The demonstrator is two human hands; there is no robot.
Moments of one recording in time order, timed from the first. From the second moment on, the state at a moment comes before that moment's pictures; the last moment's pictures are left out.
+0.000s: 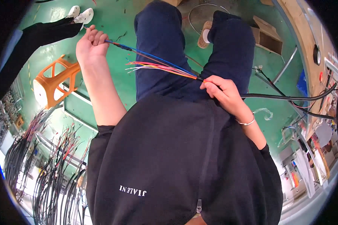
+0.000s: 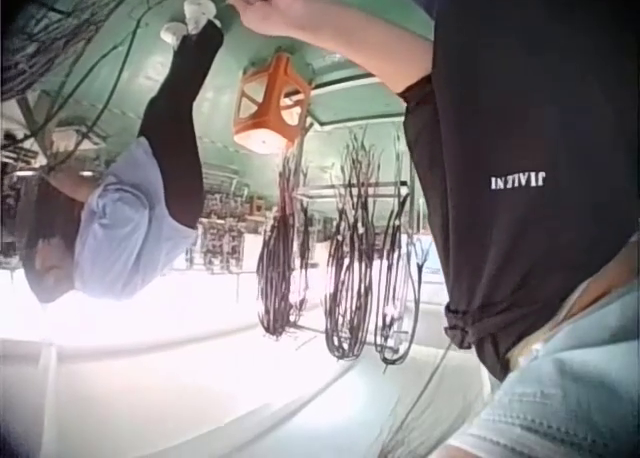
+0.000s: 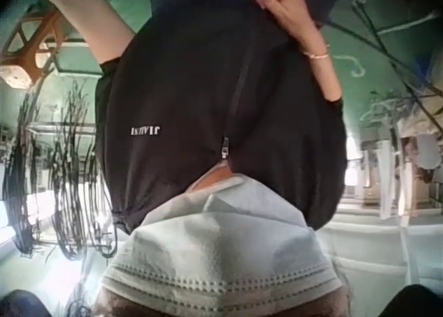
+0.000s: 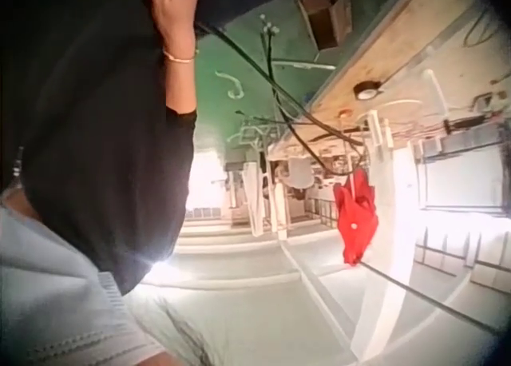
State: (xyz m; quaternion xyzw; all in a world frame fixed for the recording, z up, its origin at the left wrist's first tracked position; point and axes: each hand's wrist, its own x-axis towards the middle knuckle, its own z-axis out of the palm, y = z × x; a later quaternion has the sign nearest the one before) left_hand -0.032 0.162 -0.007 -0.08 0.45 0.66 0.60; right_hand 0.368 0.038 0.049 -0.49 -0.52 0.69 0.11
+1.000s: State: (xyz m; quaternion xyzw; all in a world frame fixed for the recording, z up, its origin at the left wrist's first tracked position) left_hand -0.050 0.134 0.003 -0.17 0.35 0.68 0.62; right_hand 0.356 0.017 0.041 -0.49 -0.68 0.51 0.20
